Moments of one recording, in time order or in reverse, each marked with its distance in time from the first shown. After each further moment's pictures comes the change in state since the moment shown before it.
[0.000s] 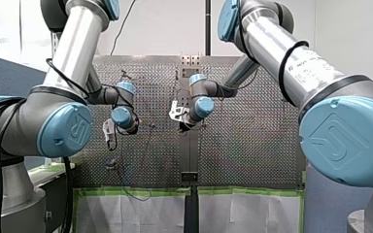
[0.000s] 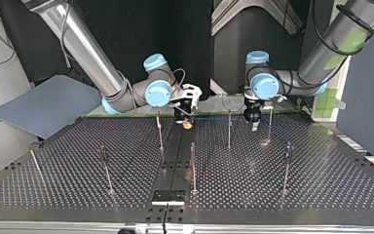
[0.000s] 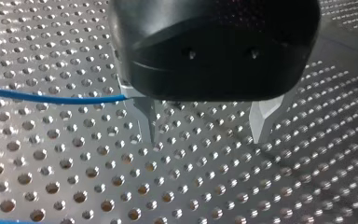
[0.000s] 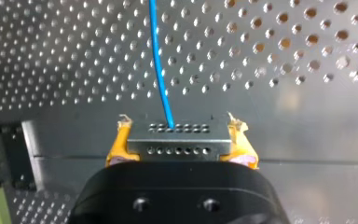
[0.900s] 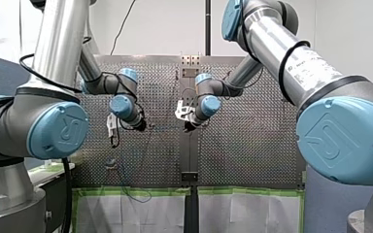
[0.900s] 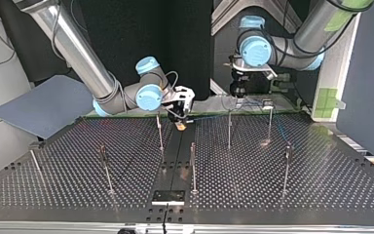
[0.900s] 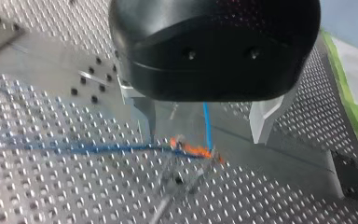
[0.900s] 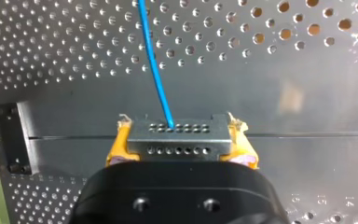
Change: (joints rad) left arm -0.136 0.213 -0.197 -0.038 0.019 -0.013; right arm -0.040 -0.014 0.010 0.015 -0.046 -0.014
